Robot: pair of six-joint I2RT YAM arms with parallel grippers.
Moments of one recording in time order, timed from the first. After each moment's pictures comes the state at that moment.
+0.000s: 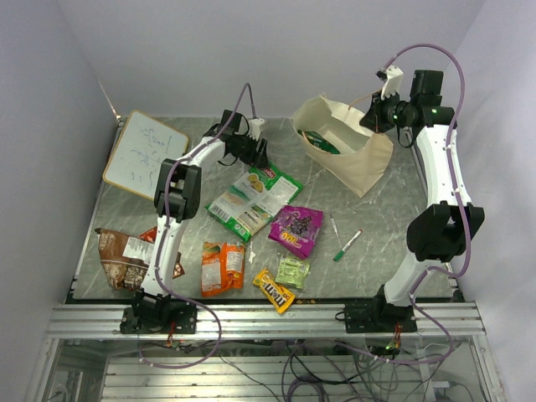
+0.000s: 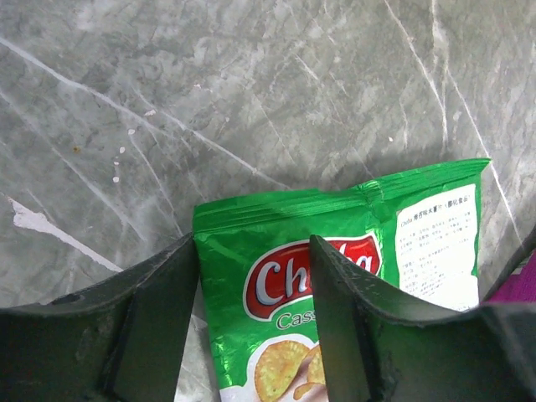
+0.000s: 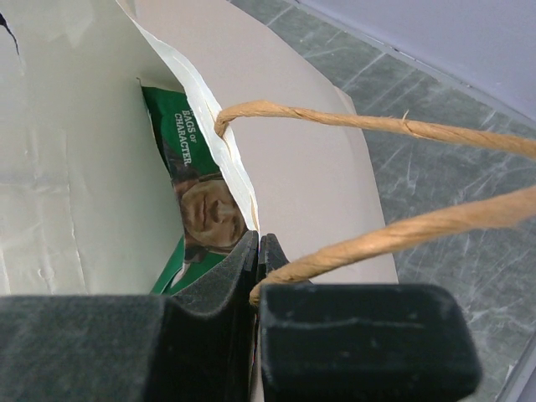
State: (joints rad) left arm -0.34 2.52 2.08 -0.40 0.68 0.15; right arm -0.07 1.80 1.92 -0.77 -0.60 -0.31
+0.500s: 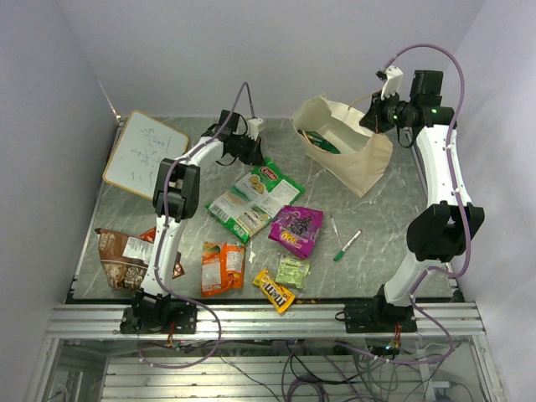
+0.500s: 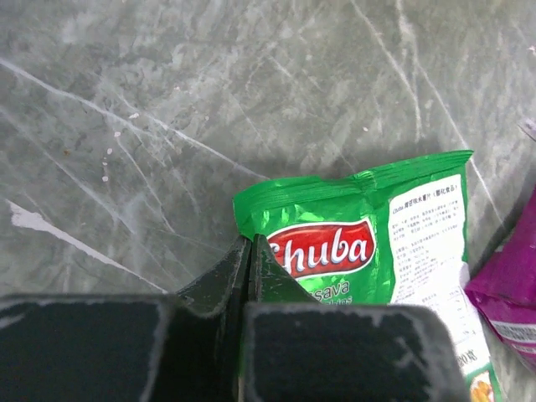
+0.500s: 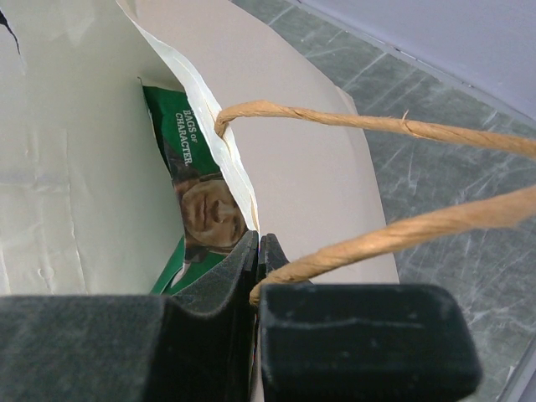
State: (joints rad) left arm -0.33 2.50 2.05 -0.39 0.74 0.19; right arm -0.07 1.80 1.92 -0.77 -0.60 -0.31
